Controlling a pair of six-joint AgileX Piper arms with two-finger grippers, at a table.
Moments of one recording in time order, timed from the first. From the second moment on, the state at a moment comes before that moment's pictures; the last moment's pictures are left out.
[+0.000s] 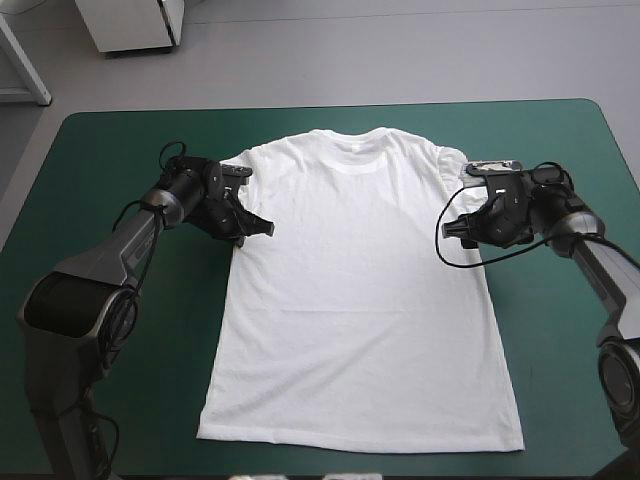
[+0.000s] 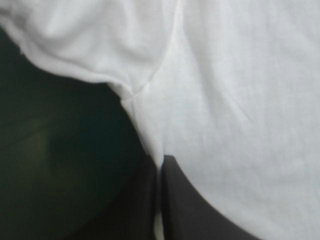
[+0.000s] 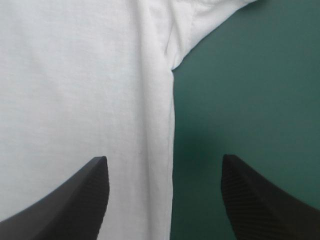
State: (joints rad) left arm -0.25 2.04 -1.57 -0.08 0.98 0.02; right arm 0.14 1.68 -1.29 -0.01 0.83 0.05
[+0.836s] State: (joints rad) left arm -0.24 2.05 -1.57 -0.10 0.97 0.05; right arm 0.14 1.92 -1.40 0.07 0.78 -0.04
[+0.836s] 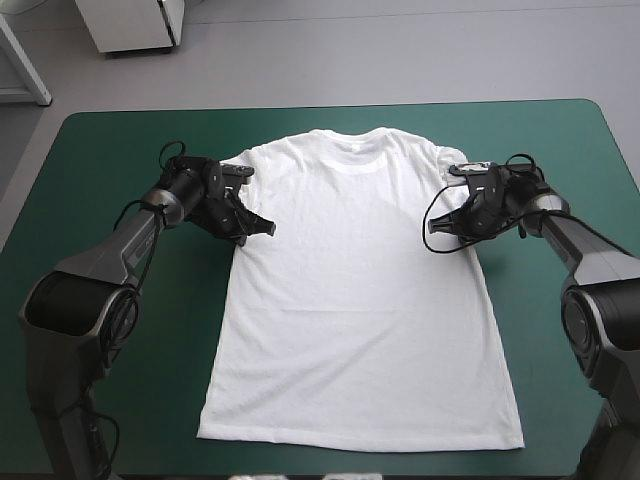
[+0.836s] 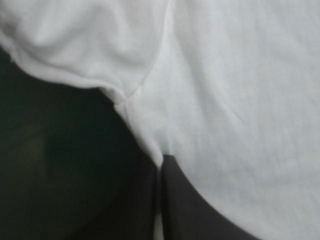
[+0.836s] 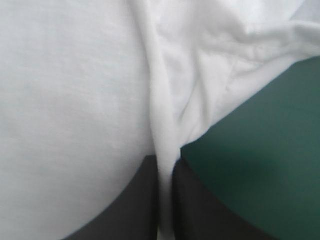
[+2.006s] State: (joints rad) left arm -0.25 1.40 -1.66 -0.13 1.15 0.08; right arm 0.14 1.47 -1.64 0.11 1.08 -0.01
